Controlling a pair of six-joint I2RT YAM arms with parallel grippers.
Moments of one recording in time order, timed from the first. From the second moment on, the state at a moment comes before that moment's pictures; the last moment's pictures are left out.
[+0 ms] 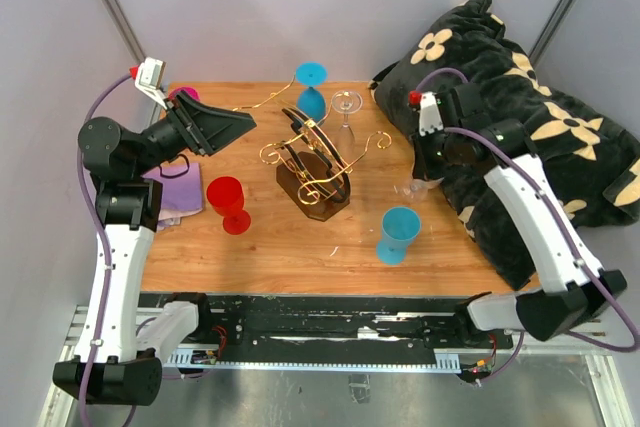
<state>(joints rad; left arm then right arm) 0.00 0.94 1.16 0.17 0.96 -1.06 0.39 1.31 1.58 -1.19 -0.10 0.00</state>
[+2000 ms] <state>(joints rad) -0.24 1.32 1.54 -0.37 0.64 -0.69 0.27 1.34 1.54 -0.70 -0.36 0.21</state>
